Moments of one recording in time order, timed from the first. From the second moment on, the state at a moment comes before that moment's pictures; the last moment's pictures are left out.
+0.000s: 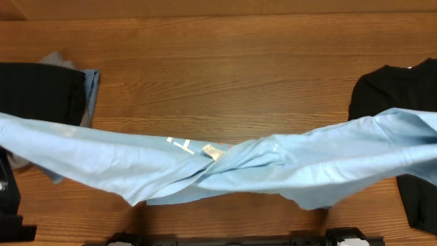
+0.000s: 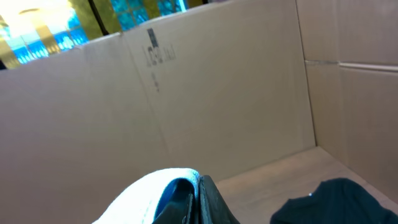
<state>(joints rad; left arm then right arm) -0.16 1.18 2.66 -1.41 -0.06 -0.26 0.05 1.06 2.53 -1.47 0.20 0.31</state>
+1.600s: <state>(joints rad) -0.15 2.33 2.53 -0.67 -0.08 -0.08 0.04 2.14 2.23 -0.62 0.21 0.17</state>
